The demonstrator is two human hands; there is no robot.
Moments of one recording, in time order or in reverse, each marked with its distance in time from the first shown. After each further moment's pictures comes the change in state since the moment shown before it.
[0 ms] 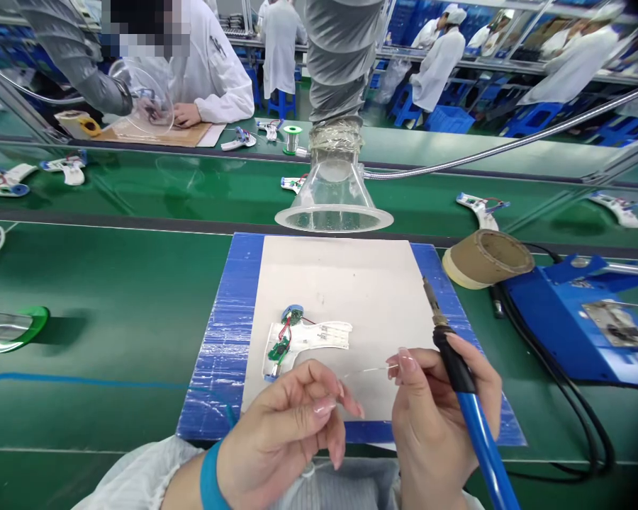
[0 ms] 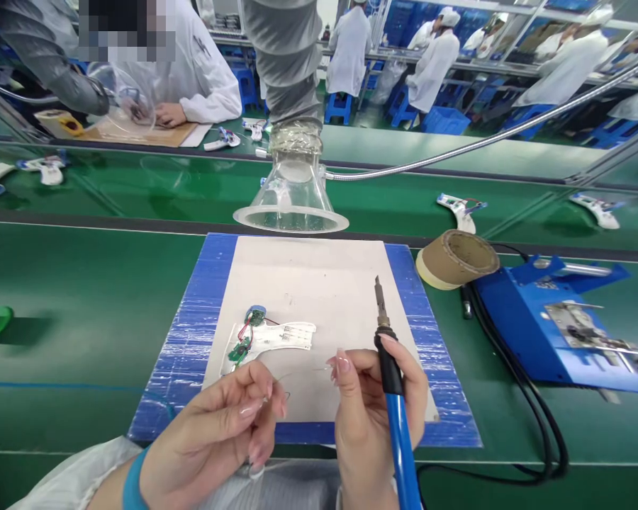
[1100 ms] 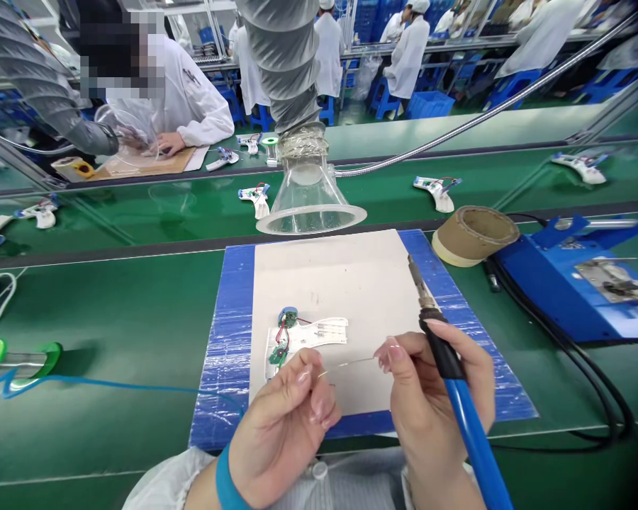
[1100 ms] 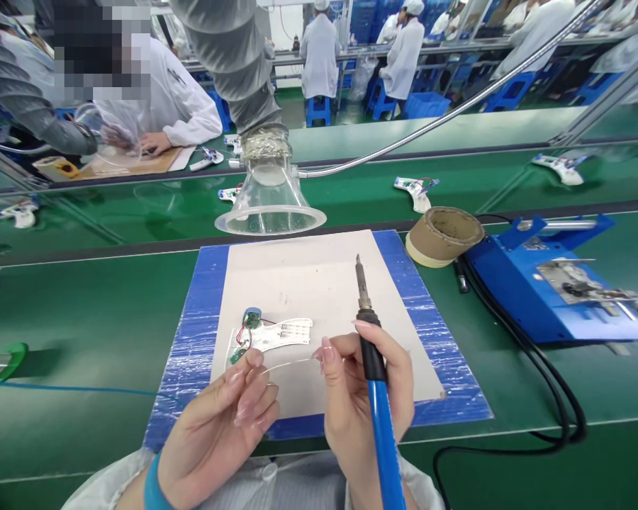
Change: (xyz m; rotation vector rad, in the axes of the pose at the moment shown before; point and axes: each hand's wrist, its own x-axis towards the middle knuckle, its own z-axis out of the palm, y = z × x) left_hand 0.007 -0.003 -0.002 -0.040 0.054 0.062; right_hand -0.001 -0.006 0.000 0.014 -0.067 -0.177
